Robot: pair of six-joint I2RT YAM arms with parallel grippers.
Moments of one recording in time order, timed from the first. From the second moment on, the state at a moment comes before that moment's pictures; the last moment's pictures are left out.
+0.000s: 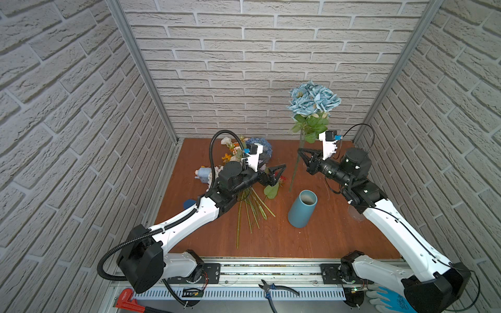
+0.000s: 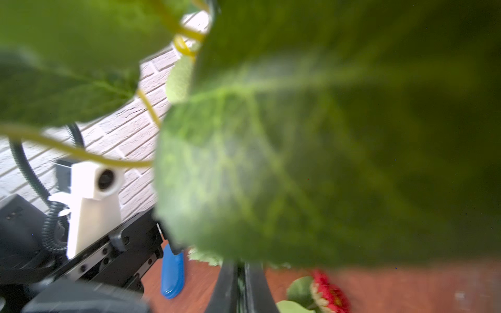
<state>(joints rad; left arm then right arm) -0.69 1.27 0.88 0.41 0.22 -0.40 0.35 1.07 1.11 -0.13 -0.30 0.33</state>
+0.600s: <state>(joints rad) -0.66 1.39 0.79 0.37 0.05 -0.54 0.35 0.82 1.07 -0.26 -0.14 0.12</state>
